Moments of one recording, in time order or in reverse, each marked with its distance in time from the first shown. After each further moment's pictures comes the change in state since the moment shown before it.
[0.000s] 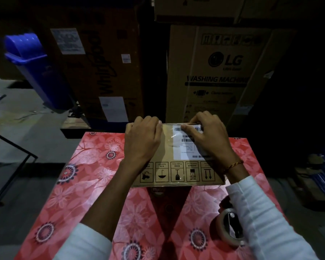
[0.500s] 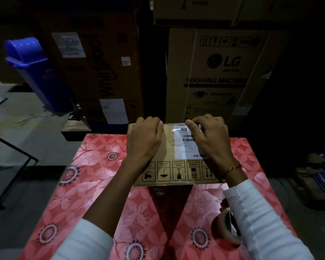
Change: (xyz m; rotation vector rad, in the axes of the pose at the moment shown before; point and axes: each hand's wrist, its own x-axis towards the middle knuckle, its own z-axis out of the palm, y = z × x) left_hand 0.000 0.004 -0.008 -0.009 -0.050 -0.003; right_hand -0.016 -0.007 0.000 0.025 0.096 0.074
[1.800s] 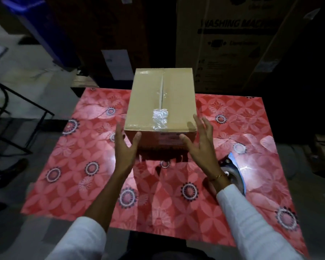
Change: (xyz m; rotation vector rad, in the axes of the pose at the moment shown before) left_hand -0.168 -0.054 0.095 -0.662 -0.016 -0.710; right_hand -0.134 0.085 0.072 0.500 -0.252 0.245
